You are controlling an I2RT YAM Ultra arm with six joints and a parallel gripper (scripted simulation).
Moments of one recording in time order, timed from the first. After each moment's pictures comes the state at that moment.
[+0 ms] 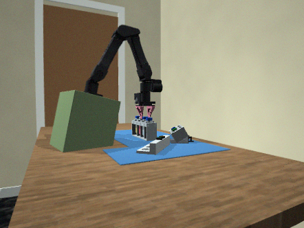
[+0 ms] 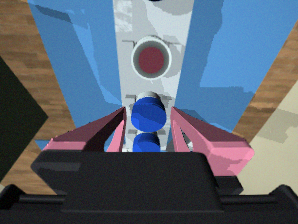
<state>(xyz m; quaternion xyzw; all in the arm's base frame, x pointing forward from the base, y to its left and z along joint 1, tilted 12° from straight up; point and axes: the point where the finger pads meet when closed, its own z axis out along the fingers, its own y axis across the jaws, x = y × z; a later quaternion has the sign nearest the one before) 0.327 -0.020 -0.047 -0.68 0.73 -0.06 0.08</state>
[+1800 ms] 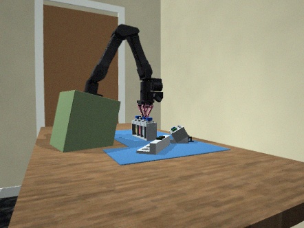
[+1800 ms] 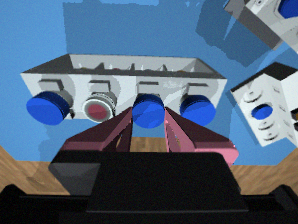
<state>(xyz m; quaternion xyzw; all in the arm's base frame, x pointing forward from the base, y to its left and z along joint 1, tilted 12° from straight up) 0.327 -0.020 -0.041 0.04 0.99 0.02 0.10</state>
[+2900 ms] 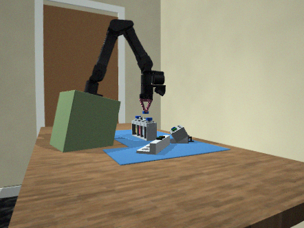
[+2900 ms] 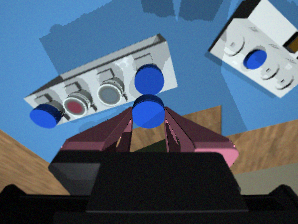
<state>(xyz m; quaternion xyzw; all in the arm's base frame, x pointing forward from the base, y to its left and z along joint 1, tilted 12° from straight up) 0.298 -0.063 -0.014 0.22 0.97 0.03 0.09</state>
